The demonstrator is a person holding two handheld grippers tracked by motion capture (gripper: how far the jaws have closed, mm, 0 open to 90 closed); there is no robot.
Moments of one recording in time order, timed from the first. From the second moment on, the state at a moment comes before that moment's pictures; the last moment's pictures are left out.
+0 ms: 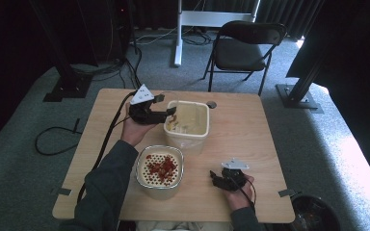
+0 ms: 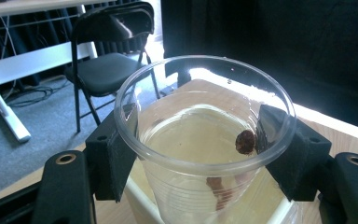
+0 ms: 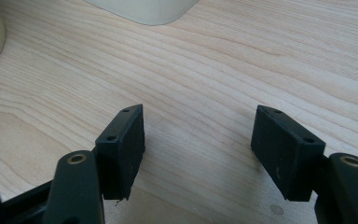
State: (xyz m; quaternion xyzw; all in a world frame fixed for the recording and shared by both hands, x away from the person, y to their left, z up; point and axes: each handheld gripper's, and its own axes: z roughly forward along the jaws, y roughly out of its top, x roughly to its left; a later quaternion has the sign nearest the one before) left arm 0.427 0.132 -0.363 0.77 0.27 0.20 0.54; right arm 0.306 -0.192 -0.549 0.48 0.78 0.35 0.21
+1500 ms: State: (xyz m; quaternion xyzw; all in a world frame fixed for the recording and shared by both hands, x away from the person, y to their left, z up) left arm 0.440 0.113 -0.373 0.79 0.27 0.16 0.52; right arm 0.306 -0.192 -0.549 0.48 0.78 0.35 0.21
